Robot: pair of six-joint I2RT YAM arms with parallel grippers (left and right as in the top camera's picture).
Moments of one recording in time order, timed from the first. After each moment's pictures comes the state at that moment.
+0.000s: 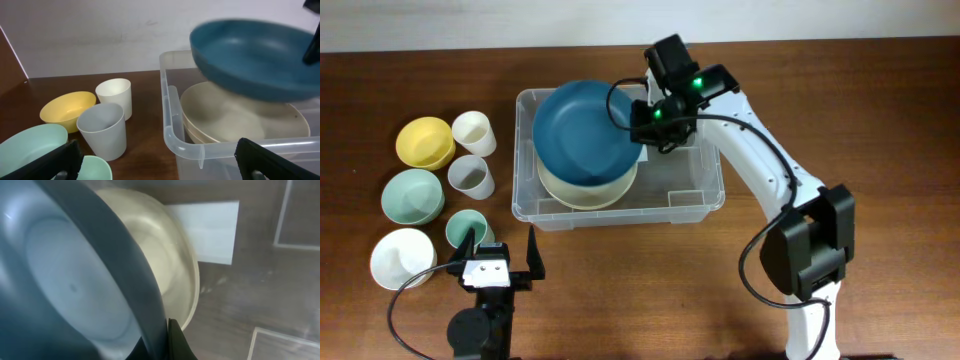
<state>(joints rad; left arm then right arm) 0.06 0.01 0.01 -0.08 0.03 0.06 0.45 2.14 2.00 -1.02 -0.35 0.49</state>
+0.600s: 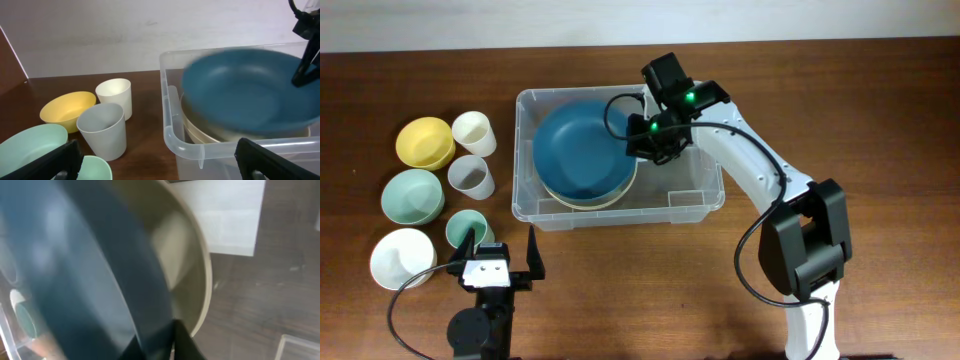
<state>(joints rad) 0.06 0.01 0.01 -0.08 0.03 0.06 0.47 2.15 1.87 -0.91 -0.42 0.54</state>
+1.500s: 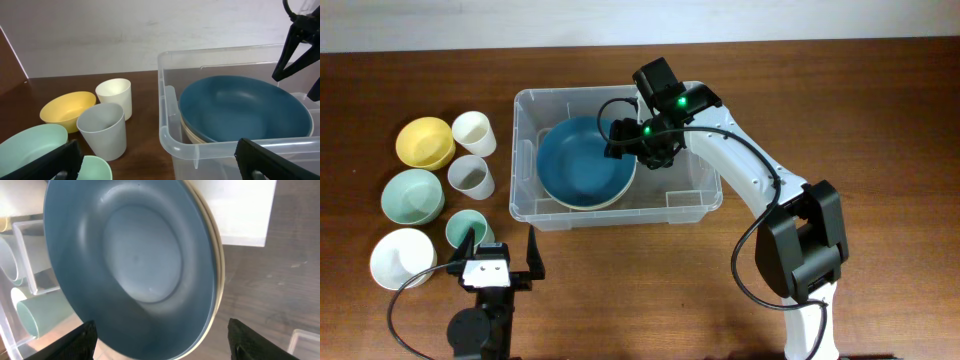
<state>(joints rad) 0.06 0.01 0.01 -0.08 0.03 0.06 0.49 2.15 1.86 -0.90 -0.42 0.57</state>
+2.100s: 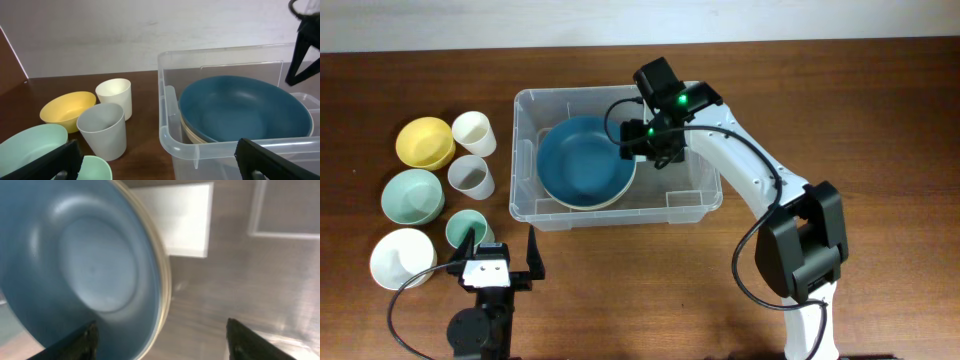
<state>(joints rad) 0.06 0.01 0.01 -0.08 0.03 0.06 0.49 2.15 1.91 -0.99 -0.21 0.49</state>
